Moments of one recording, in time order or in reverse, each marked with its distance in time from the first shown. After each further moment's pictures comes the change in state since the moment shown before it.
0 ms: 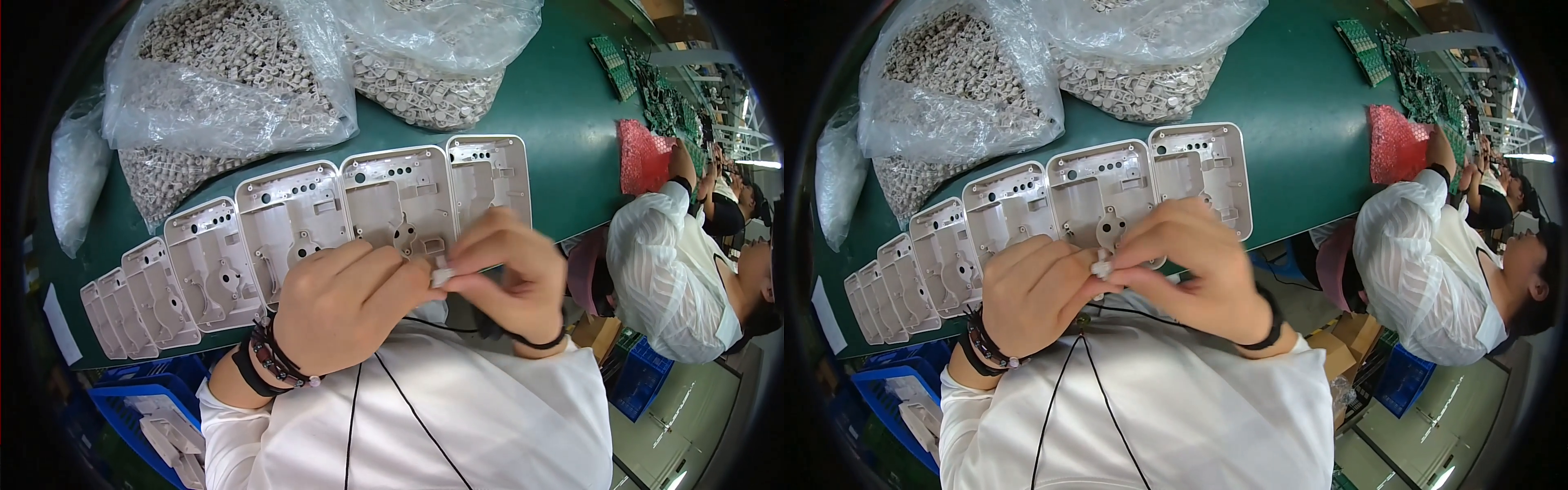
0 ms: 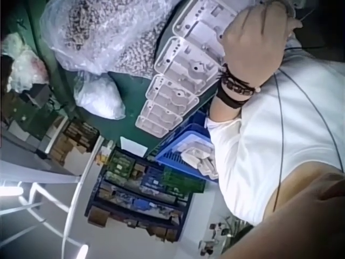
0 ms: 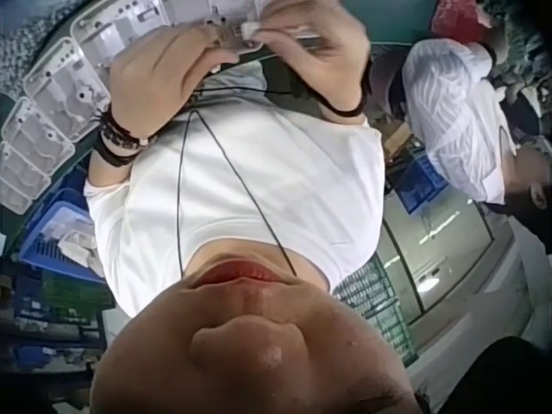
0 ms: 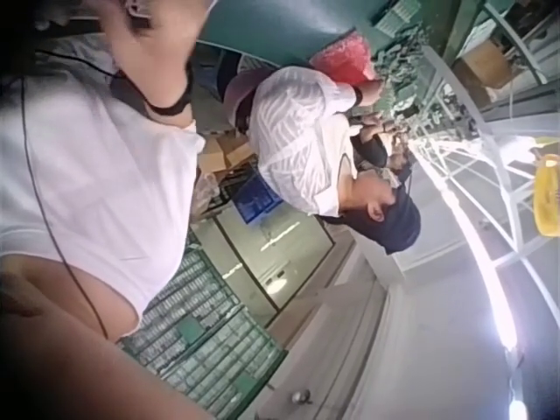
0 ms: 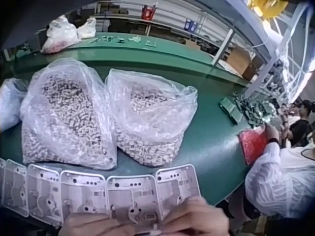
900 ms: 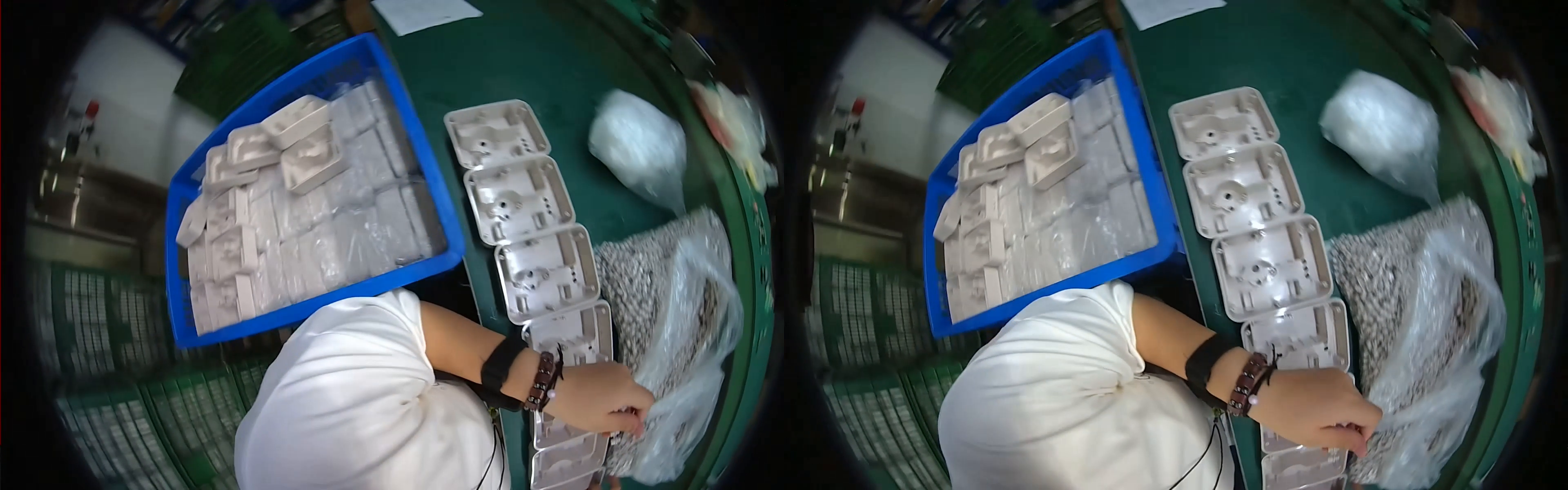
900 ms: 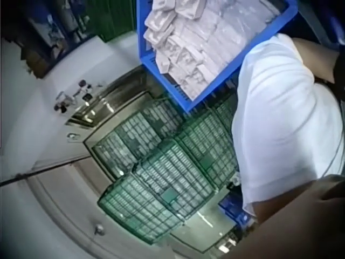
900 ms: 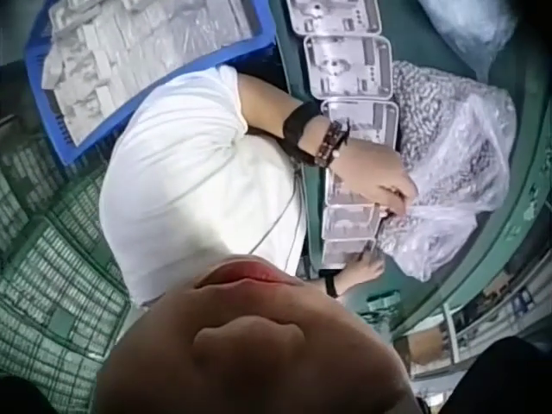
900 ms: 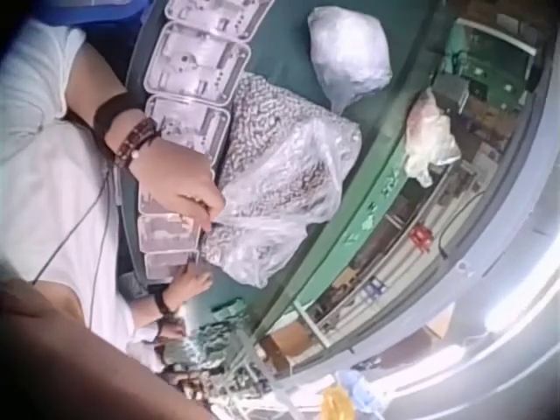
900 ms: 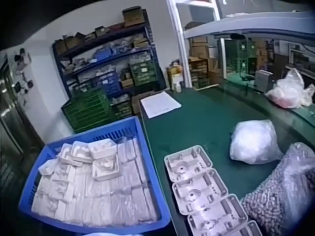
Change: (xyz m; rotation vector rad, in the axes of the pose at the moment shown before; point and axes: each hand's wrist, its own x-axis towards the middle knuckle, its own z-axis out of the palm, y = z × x) left_hand -0.049 -0.022 -0.046 -0.632 0.708 -0.308; right_hand 0.041 0.050 -0.070 -1.306 -0.567 -0.599
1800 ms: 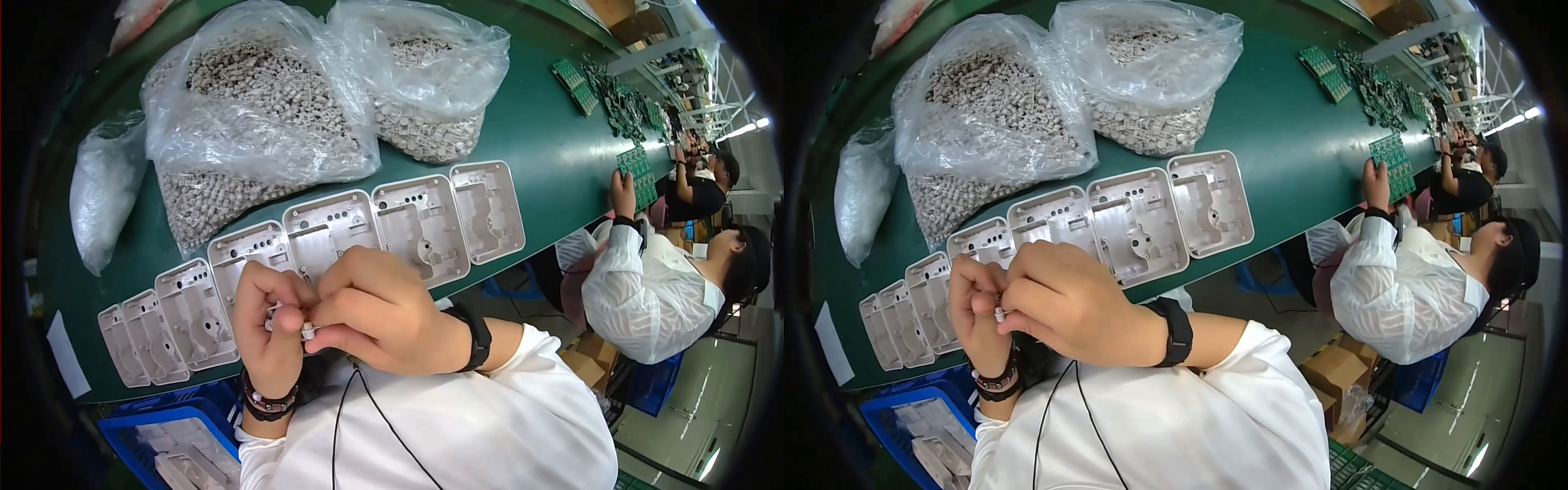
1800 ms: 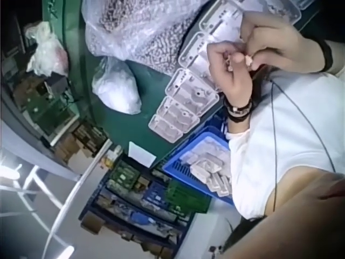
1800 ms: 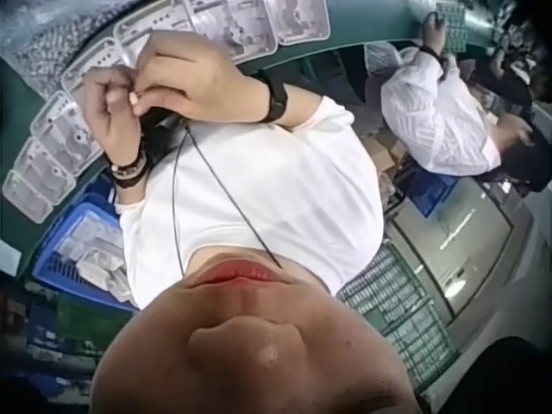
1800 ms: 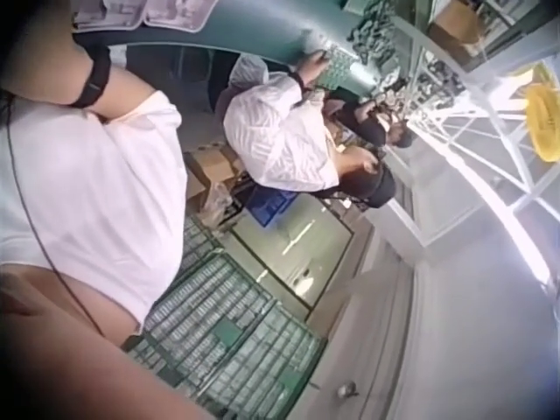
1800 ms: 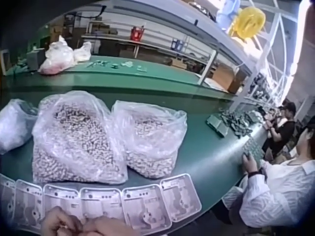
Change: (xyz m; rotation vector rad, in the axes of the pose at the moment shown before) left_hand -0.013 0.003 -0.004 -0.276 -0.172 -0.224; right_hand 0.131 -0.138 -0.058 1.135 0.729 0.399
